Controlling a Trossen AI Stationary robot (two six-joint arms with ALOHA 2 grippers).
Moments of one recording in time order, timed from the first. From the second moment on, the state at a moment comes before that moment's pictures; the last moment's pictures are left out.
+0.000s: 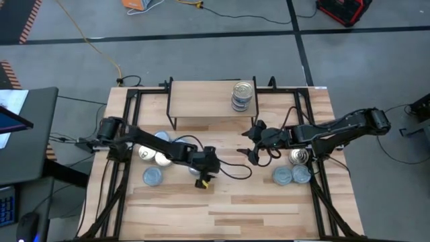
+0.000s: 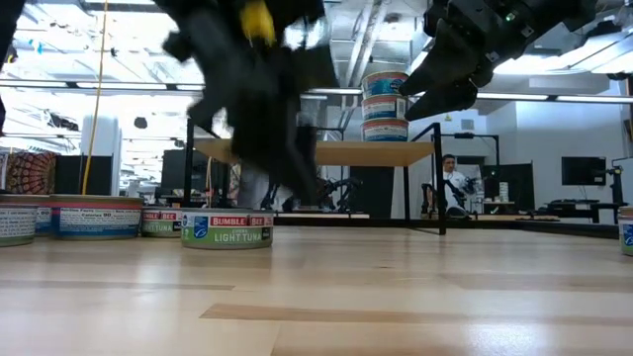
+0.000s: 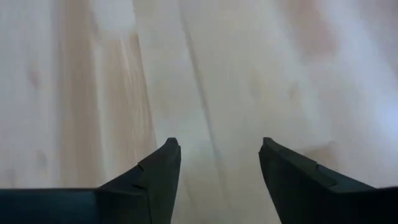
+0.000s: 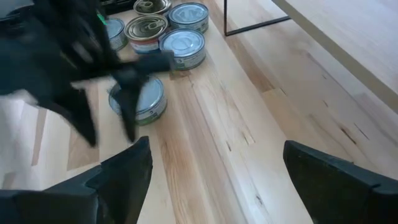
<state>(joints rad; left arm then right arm) -0.18 1.82 1.14 -0.15 -0.03 0.08 0.11 1.19 0.73 -0.12 0.29 0.31</state>
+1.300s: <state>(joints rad) -0.10 1.96 0.84 0.55 0.13 0.06 0.12 1.19 0.73 -0.10 0.29 0.30</state>
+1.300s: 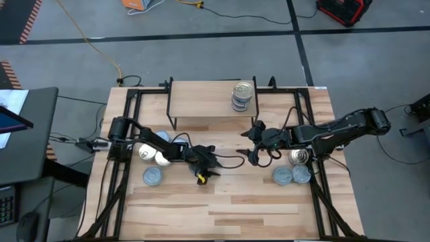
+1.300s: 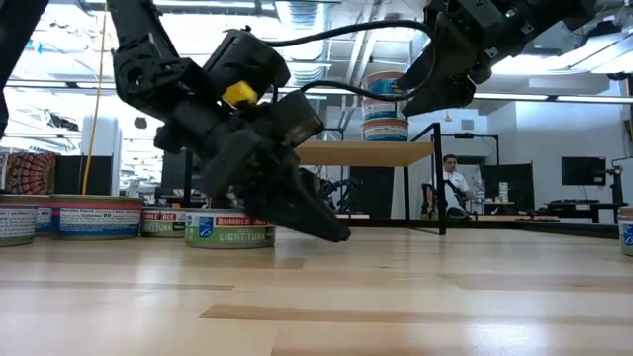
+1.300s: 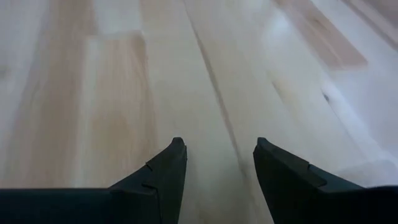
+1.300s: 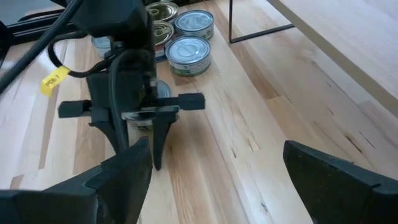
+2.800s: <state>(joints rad) -0.17 1.65 0.84 0.02 -0.11 0.02 0.13 1.19 0.73 -0.06 0.29 0.29</state>
